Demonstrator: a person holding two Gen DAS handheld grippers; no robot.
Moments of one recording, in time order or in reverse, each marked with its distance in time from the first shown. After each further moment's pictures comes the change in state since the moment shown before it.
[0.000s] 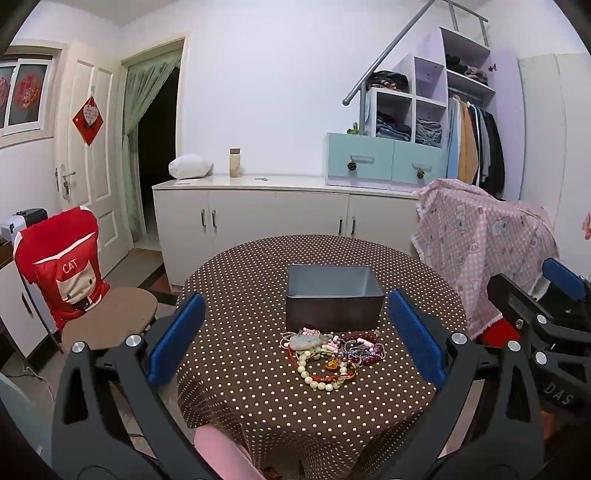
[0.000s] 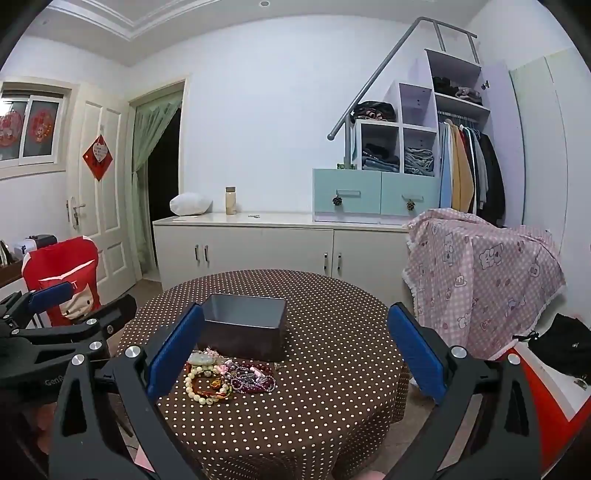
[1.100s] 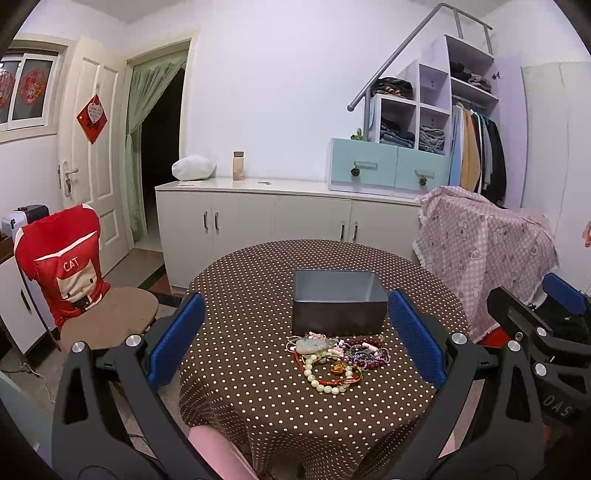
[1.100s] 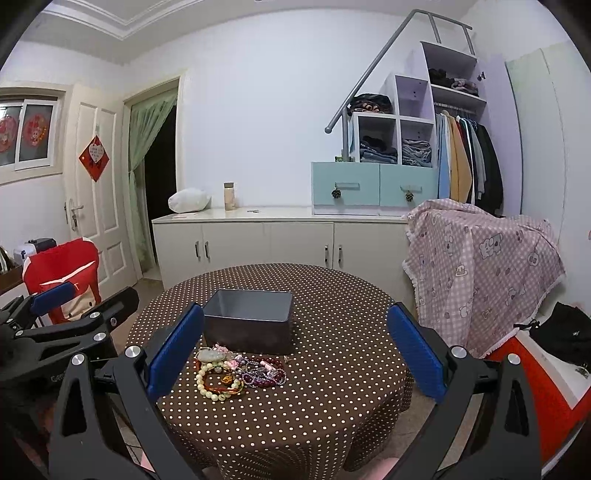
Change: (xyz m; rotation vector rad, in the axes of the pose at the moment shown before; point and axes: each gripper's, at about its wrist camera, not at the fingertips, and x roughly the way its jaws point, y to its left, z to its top) left arm -0.003 0.012 0.001 -0.019 -0.021 -0.005; right arm -0.004 0.011 -0.006 0.021 0.019 -0.014
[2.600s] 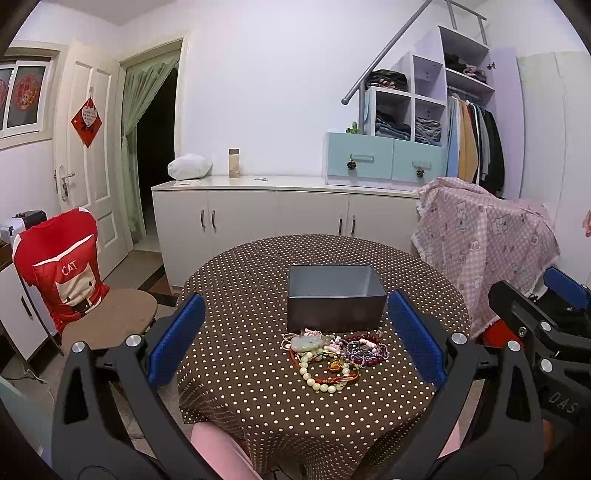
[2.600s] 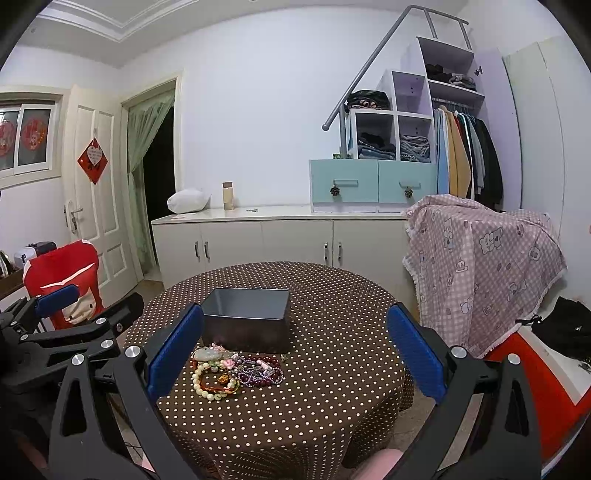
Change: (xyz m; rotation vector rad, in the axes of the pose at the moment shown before) left arm 0.006 -0.013 -0.001 0.029 0.018 0.003; right arm 0.003 -0.005 -0.003 0.020 0.007 0.007
